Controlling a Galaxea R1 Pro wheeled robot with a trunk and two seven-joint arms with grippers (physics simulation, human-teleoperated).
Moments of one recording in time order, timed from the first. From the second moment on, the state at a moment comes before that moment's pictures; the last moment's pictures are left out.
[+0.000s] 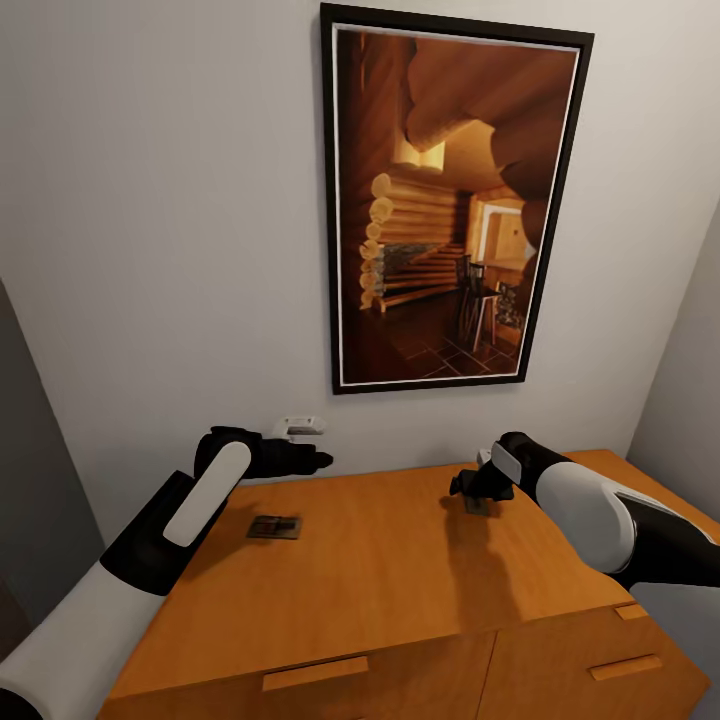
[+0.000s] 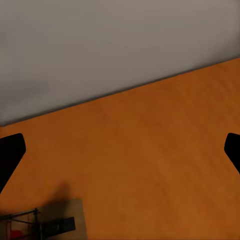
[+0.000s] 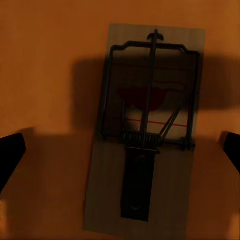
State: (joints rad) left arm -0.79 0.13 -0.47 -1.41 0.99 1.04 0.53; right arm -1.24 -0.06 -0.34 0.01 0.25 0.72 0.05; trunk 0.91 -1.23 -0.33
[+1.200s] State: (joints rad) left arm -0.79 0.13 -0.47 -1.41 0.99 1.04 0.53; right arm -1.24 -0.06 -0.36 0.01 0.33 0.72 0.04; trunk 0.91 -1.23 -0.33
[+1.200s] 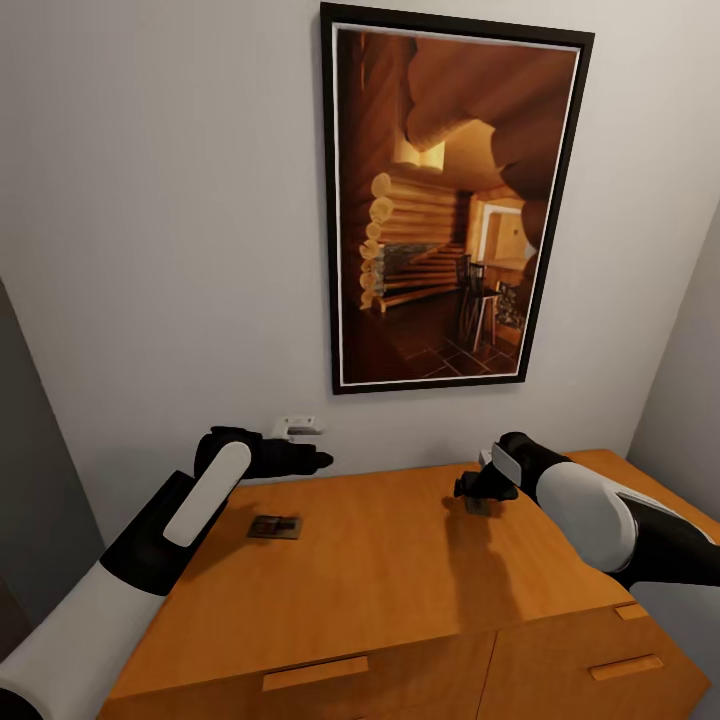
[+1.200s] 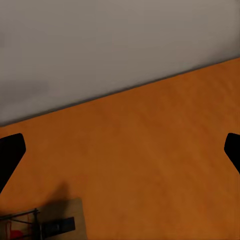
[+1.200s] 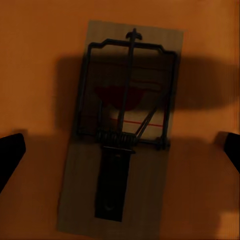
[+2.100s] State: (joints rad) left arm -0.79 0.13 -0.46 -1.41 0.99 1.04 0.53; right arm -1.24 -0.06 -0.36 0.01 0.34 0.72 0.04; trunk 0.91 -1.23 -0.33
